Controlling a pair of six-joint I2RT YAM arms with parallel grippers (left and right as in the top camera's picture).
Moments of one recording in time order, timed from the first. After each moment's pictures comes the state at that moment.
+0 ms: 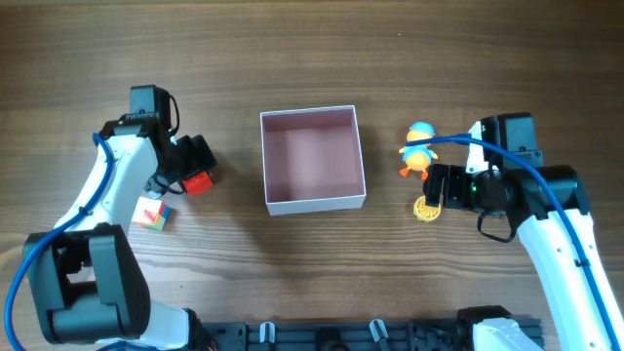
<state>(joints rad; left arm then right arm) 0.07 1.67 1.08 -0.83 0.02 -0.45 0.09 1.18 1.02 -1.10 -0.06 0.19</state>
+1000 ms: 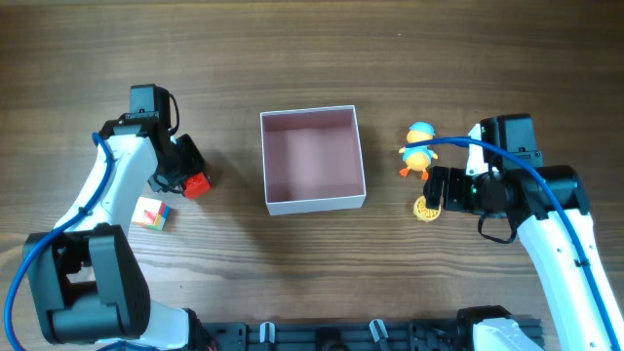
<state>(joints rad) 0.07 1.67 1.09 -0.84 0.02 -0.47 0.09 1.18 1.02 -1.12 -0.06 0.19</state>
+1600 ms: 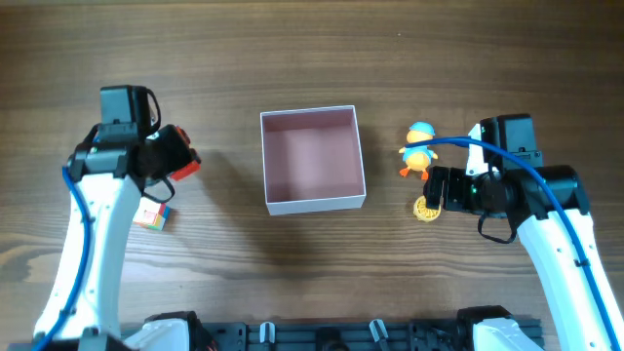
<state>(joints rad) 0.07 1.35 1.09 -0.86 0.02 -0.47 0.09 1.18 1.02 -1.12 -0.06 0.19</state>
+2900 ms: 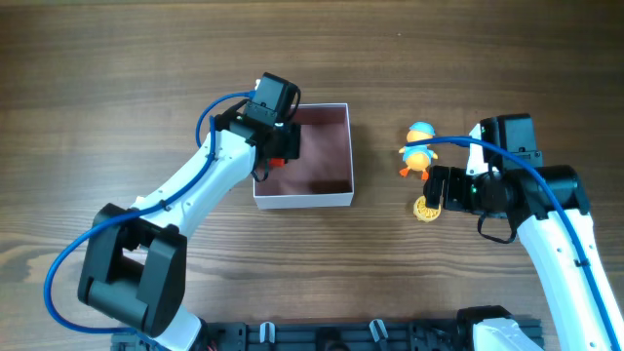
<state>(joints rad) -0.45 1.75 1.21 -0.61 -0.11 -0.34 0.09 1.18 1.02 -1.12 -0.06 0.21</state>
